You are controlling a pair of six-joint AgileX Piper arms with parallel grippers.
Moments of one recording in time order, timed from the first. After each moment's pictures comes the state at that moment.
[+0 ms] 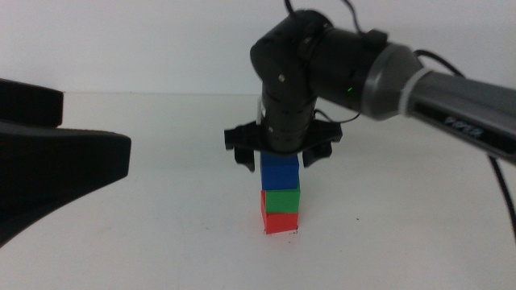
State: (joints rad) left arm -0.75 0.71 -1.14 -0.14 0.97 -0.05; right arm 0.78 2.03 -1.85 -0.21 1.22 0.73
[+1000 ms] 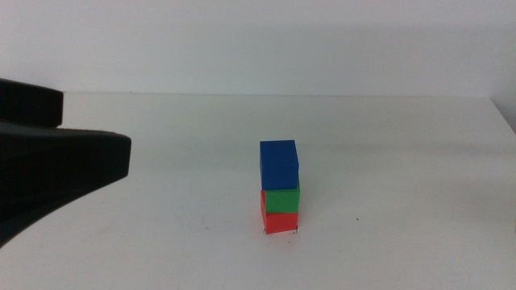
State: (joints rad) left arm -0.75 0.71 -1.14 -0.14 0.97 -0.05; right arm 0.65 0.61 -0.72 -0.40 1.01 0.75
